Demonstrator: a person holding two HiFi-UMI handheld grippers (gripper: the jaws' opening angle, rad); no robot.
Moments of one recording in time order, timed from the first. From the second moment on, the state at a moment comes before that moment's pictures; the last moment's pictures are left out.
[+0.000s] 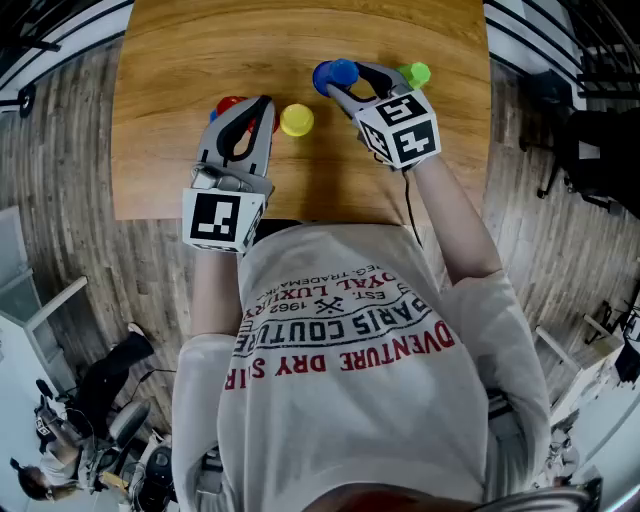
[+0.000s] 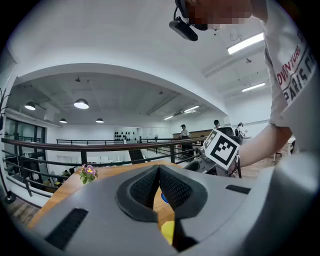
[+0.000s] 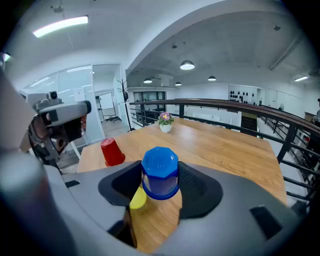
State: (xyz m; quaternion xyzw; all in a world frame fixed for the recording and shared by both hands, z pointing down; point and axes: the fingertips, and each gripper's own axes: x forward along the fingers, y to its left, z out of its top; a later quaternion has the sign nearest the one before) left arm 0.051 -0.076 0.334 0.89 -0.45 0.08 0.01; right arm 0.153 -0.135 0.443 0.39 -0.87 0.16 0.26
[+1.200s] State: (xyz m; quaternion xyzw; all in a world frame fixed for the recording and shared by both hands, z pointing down) left arm -0.049 -0.068 0.327 0.90 -0.43 0.07 0.02; right arm 0.057 -0.085 0.473 0.36 -0.86 0.16 0.34
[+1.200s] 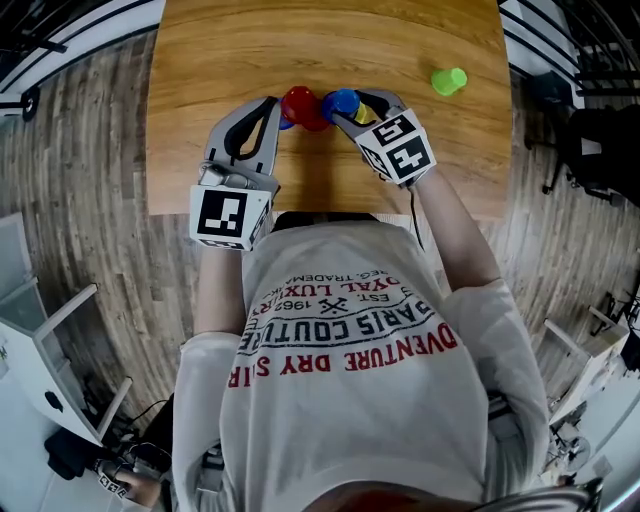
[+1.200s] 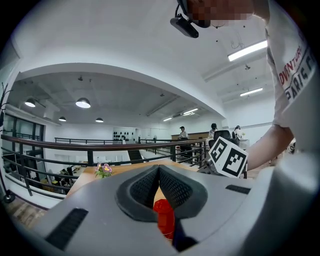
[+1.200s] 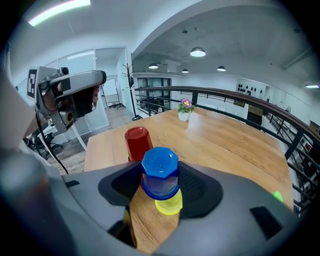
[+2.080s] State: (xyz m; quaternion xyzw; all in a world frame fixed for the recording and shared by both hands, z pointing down) left arm -0.030 -0.070 0.327 0.92 -0.40 0.07 0.01; right arm 0.070 -0.097 0.424 0.43 -0.86 0.16 0.24
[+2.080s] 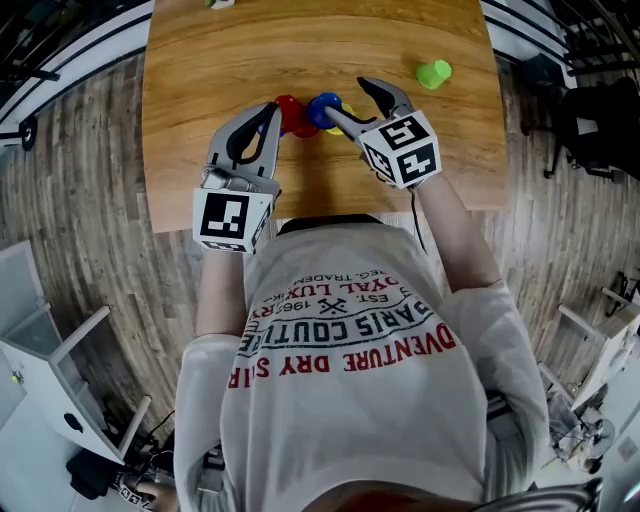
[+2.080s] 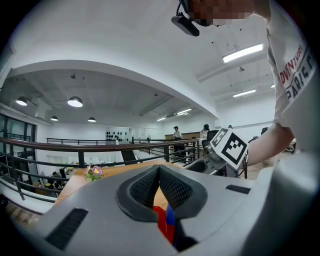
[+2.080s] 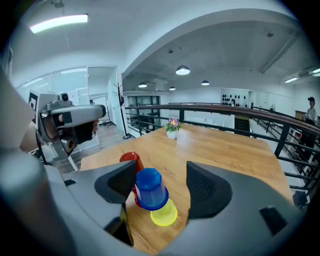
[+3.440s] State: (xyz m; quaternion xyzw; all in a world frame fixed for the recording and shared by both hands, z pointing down) left arm 0.194 -0.096 0.366 0.93 -0.34 0.13 0.04; right arm 0.322 -0.164 0.514 0.53 -0.78 0.23 0.23
